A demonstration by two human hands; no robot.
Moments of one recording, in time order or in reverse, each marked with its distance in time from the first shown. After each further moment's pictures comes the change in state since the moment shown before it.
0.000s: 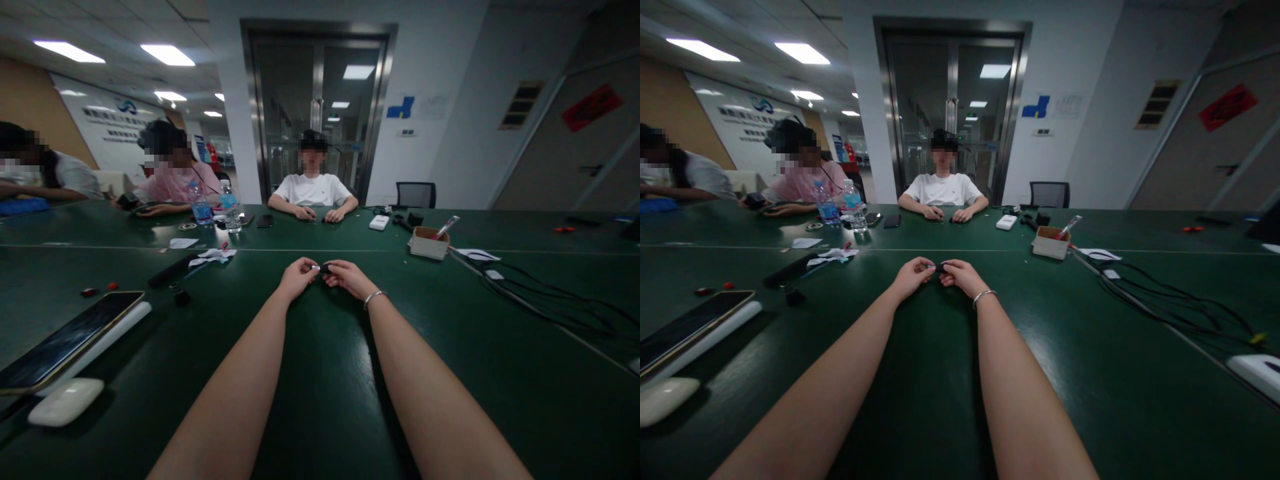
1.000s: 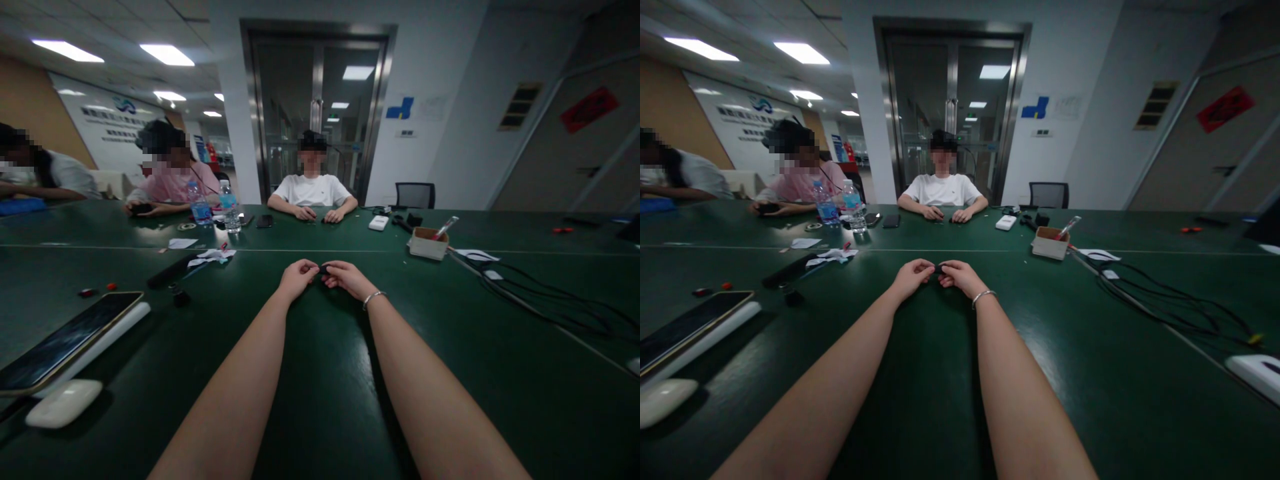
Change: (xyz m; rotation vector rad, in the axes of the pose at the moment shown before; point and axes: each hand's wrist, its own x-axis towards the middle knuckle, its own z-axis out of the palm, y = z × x) left_hand 0.003 -0.006 -0.001 0.048 0.005 -0.017; right_hand 0.003 0.002 -0.001 -0.050 -0.006 0.014
